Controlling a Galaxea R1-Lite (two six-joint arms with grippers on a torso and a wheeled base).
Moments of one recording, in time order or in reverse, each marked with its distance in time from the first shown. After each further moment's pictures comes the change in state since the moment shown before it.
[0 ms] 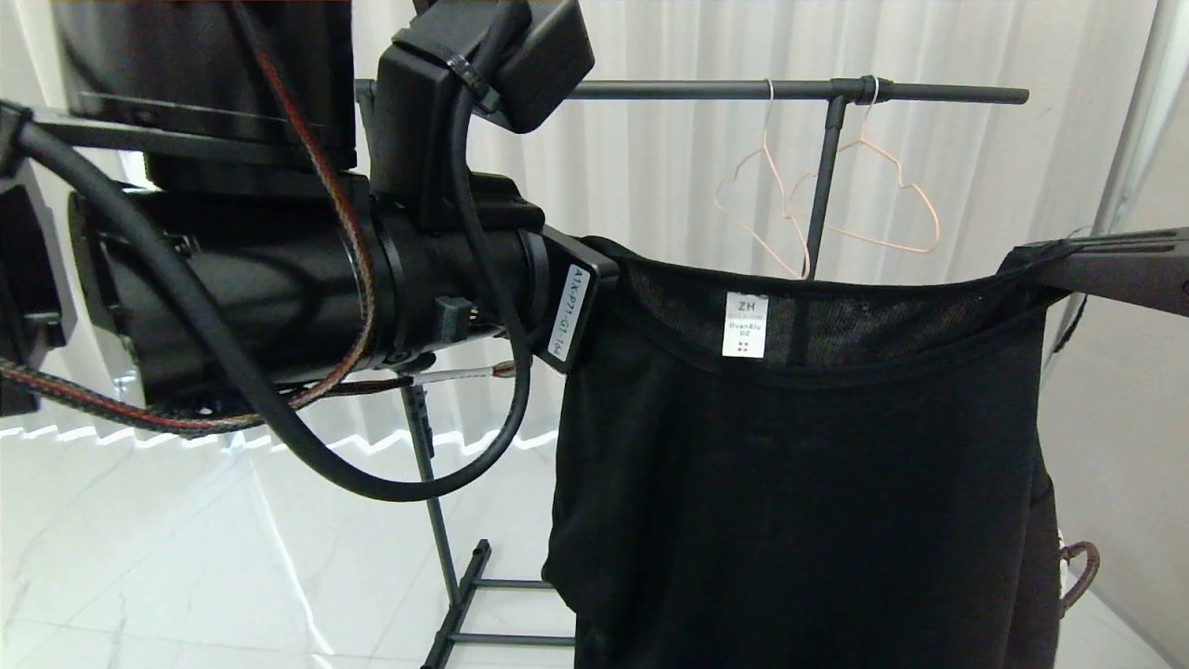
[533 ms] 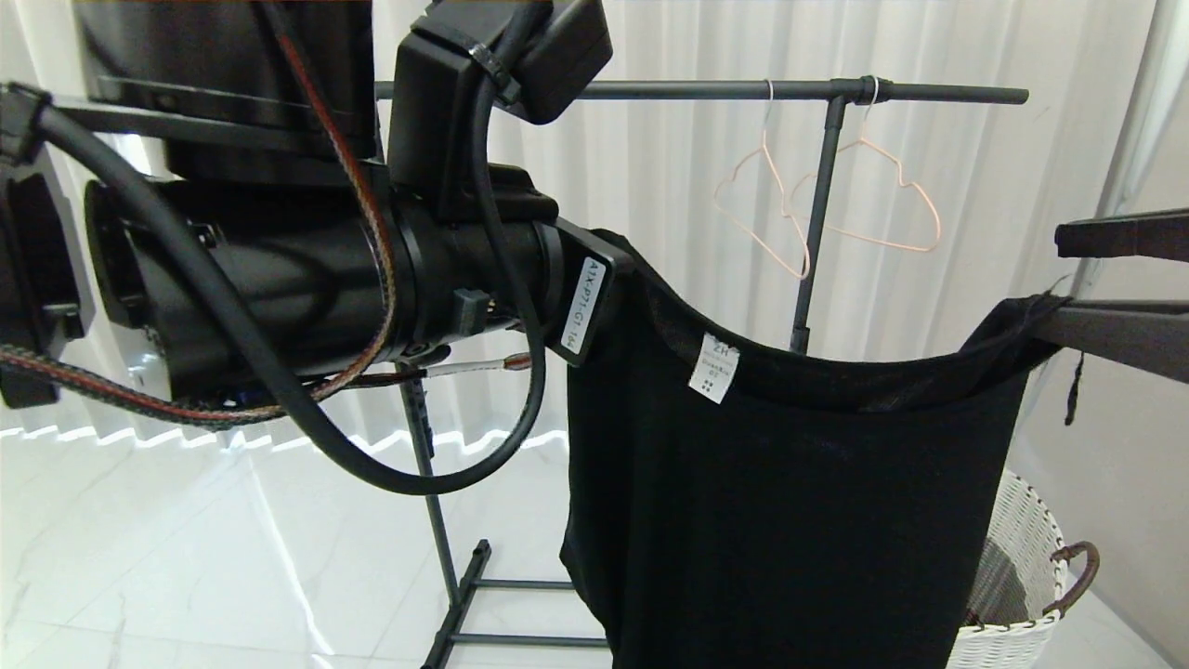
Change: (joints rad) left arm -0.013 0.017 -0.029 0.000 0.021 0.011; right arm 0.003 -0.033 0.028 0.003 -0.032 0.000
